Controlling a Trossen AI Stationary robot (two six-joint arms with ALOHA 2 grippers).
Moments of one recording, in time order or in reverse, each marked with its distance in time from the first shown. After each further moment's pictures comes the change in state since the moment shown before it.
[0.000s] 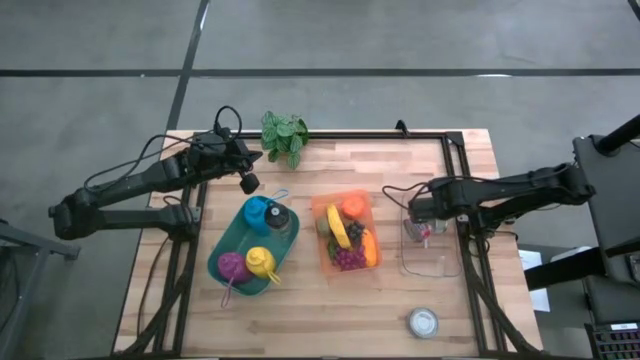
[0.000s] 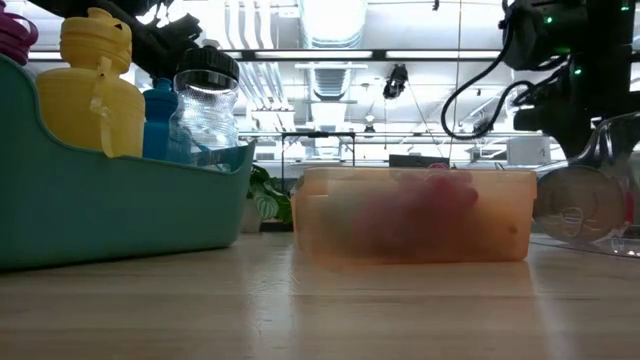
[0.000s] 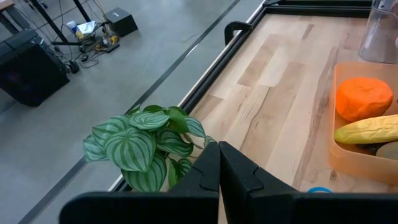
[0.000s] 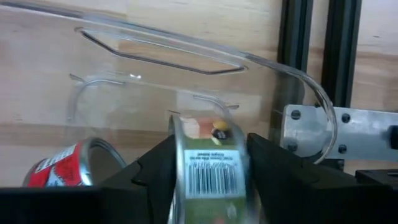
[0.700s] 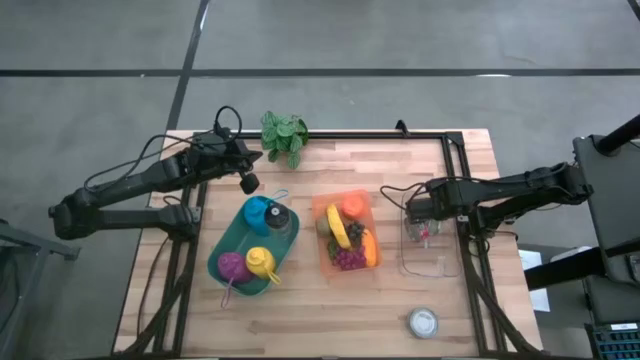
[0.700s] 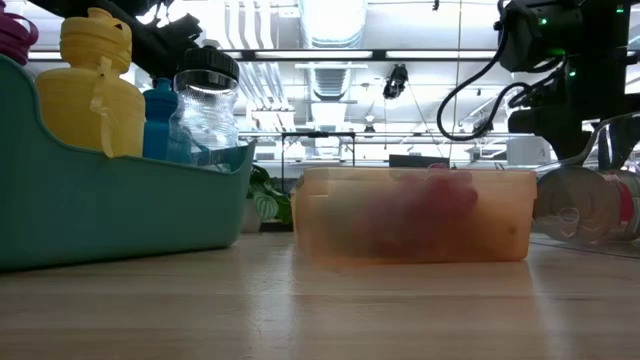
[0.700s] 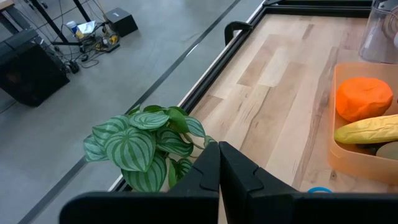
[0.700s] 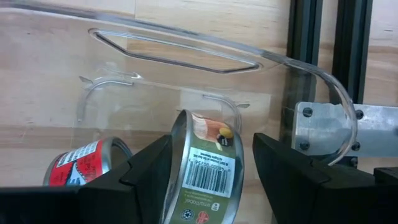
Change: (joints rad) left arm 0.000 0.000 0.000 0.000 0.000 0.000; right arm 0.000 0.027 0.004 0.033 -0.004 0.022
